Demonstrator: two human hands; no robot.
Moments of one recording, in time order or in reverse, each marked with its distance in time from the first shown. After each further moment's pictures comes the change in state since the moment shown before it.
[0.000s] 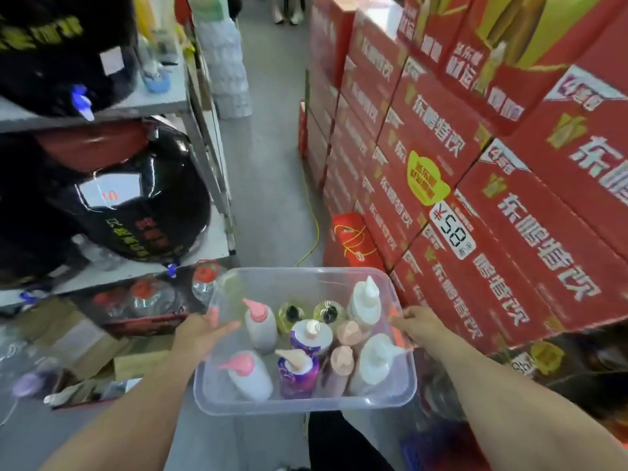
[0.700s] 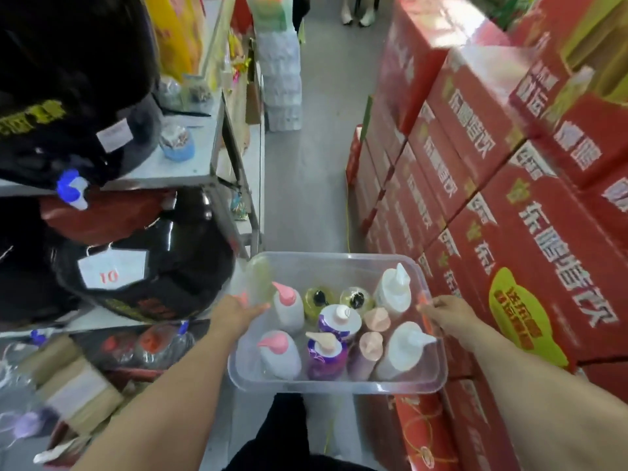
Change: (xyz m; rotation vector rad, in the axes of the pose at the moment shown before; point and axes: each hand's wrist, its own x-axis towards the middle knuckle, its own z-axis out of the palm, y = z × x) left_hand 0.225 0.228 -0.030 -0.051 0.094 -0.021; right_hand 0.264 -0.264 -0.068 -0.158 0.033 -0.141
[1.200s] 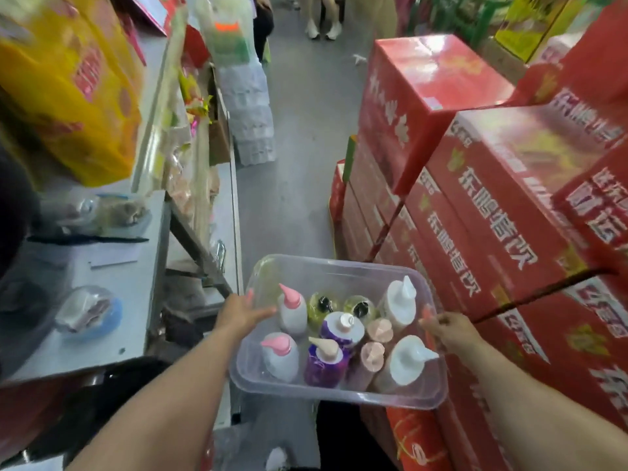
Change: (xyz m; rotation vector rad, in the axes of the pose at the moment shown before) left_hand 0.253 0.206 -0.009 0.055 -0.133 0.045; right_hand 0.198 -0.143 -0.045 0.141 0.045 0.119
